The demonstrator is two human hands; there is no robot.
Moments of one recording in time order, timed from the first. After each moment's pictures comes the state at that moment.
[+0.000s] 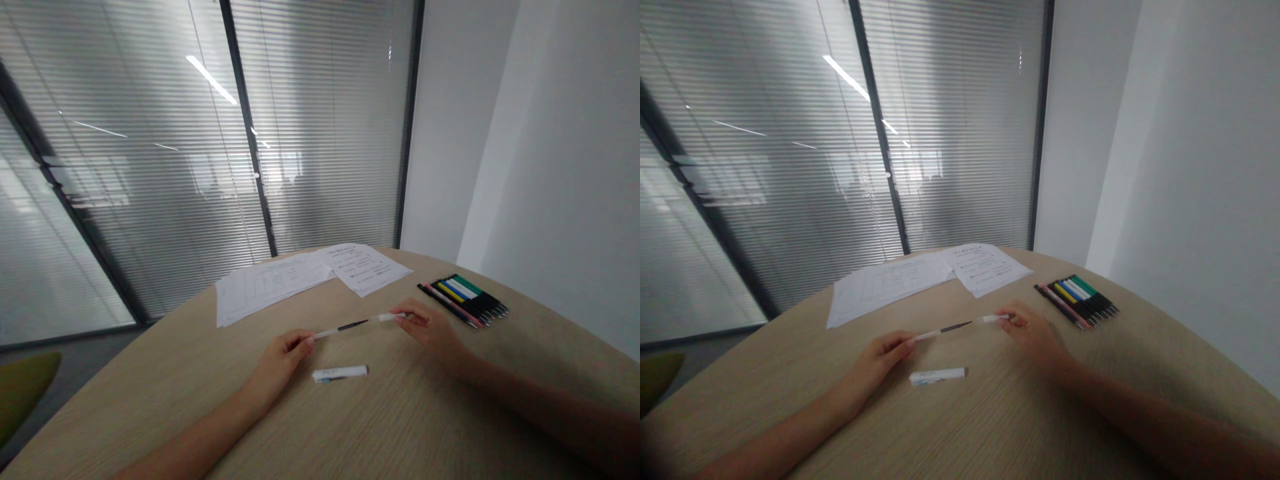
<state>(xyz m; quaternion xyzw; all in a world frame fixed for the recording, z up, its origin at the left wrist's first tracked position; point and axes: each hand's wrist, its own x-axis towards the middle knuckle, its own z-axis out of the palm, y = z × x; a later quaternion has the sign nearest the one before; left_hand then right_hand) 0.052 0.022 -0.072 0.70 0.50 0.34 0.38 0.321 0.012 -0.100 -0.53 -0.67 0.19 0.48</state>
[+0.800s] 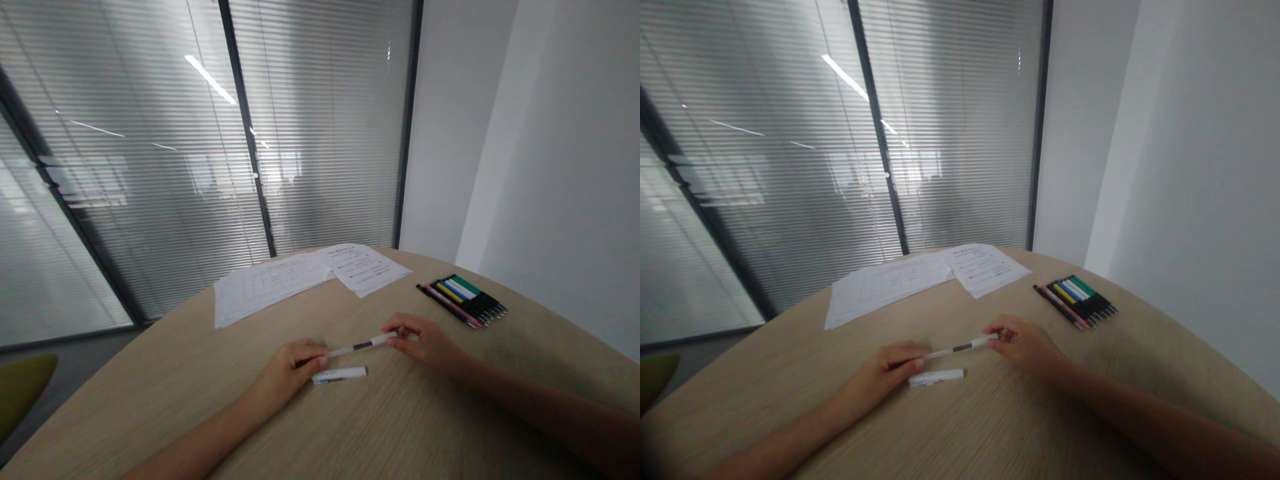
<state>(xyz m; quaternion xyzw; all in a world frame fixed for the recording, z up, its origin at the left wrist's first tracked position) 0.051 0.016 -0.070 0.85 0.36 0.24 0.31 0.316 0.006 -0.101 -0.49 -0.76 0.16 0.40</state>
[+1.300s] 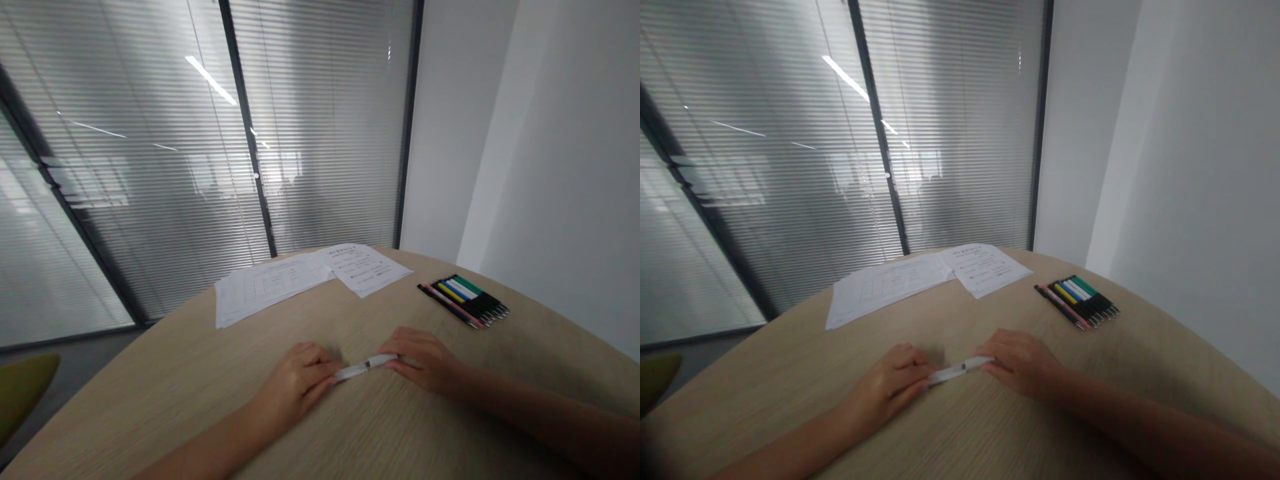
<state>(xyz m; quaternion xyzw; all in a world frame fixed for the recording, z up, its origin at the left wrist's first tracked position) 0.054 0.004 -0.073 0.94 0.23 0.24 0.06 0.310 -0.010 -0.105 -0.34 -0.88 0.00 0.35</state>
